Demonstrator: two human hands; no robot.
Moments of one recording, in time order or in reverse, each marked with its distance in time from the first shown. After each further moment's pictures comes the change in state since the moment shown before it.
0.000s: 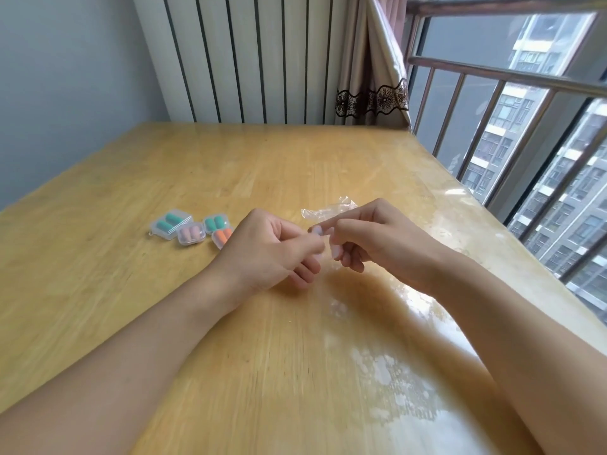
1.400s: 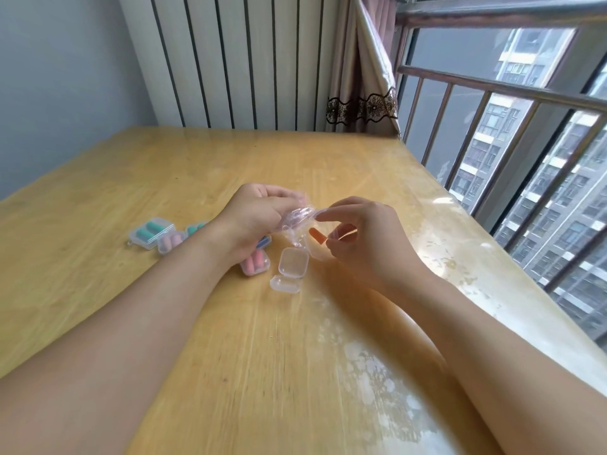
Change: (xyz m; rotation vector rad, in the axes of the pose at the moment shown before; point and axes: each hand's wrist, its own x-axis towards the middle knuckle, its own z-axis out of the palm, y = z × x) left_hand 0.068 0.010 -0.002 -0.058 0.125 -0.137; right_hand 0.022 0.032 -0.005 -0.522 0.417 -0.230
